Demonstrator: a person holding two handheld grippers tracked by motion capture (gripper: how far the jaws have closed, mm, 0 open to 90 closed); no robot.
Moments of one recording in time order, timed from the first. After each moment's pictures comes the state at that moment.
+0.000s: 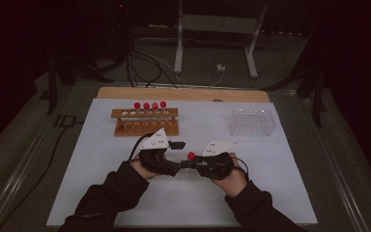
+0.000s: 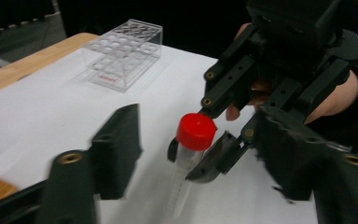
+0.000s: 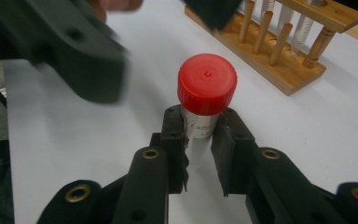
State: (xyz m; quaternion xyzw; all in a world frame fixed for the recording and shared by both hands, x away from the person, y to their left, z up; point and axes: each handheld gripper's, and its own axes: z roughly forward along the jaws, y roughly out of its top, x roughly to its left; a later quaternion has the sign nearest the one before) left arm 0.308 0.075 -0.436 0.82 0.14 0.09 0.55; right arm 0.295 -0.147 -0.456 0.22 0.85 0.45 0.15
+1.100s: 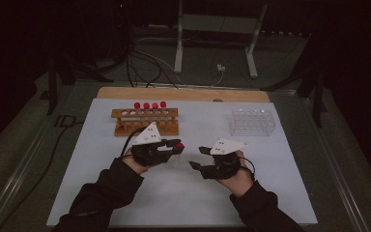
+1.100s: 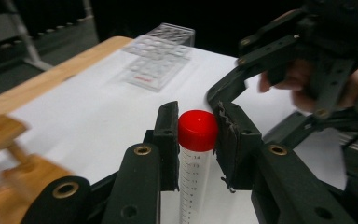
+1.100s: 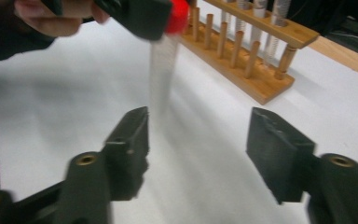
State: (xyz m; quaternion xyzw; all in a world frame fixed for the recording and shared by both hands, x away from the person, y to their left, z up) left arm 0.315 0.100 -0.424 0.81 0.18 0.14 0.54; right arm 0.292 -0.162 -0.449 0.24 0.83 0.47 0.17
